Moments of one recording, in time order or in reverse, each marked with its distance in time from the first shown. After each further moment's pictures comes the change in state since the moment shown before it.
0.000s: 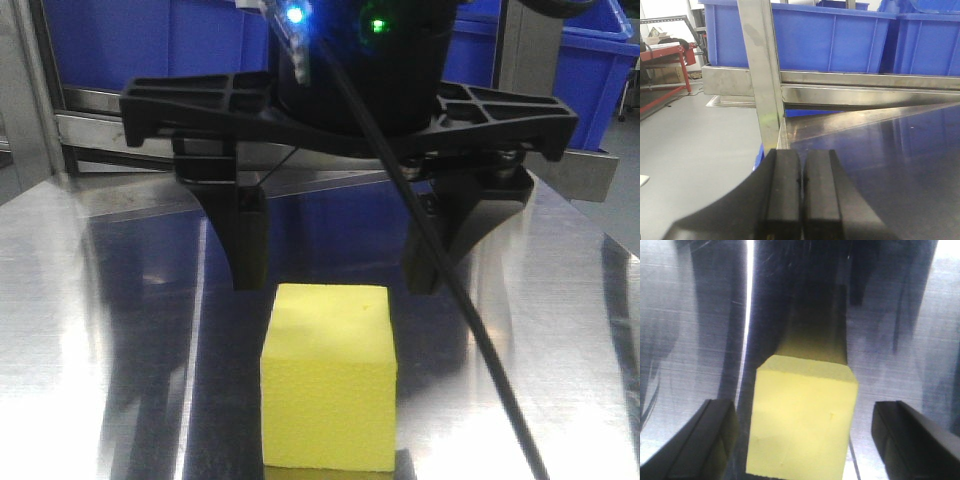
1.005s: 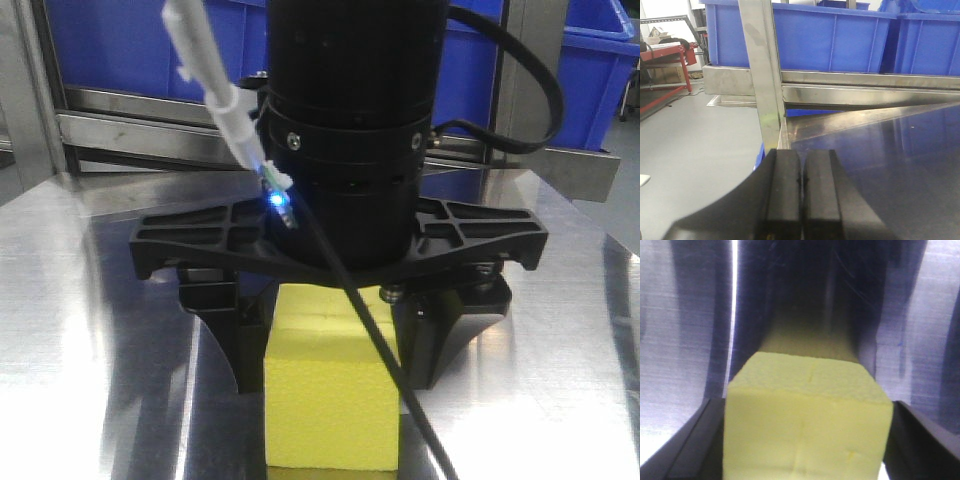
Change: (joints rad) left arm 0.000 0.000 0.000 0.000 0.000 0.000; right arm 0.000 0.094 0.062 0.031 -0.086 0.004
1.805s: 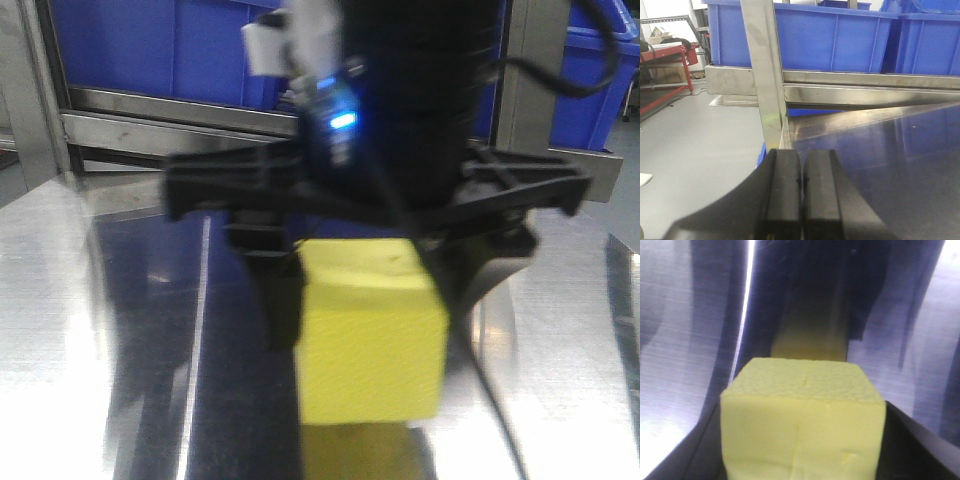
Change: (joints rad) left arm 0.000 0.000 0.000 0.000 0.000 0.000; right arm -0.051 -0.135 0.074 0.000 -0.017 -0.126
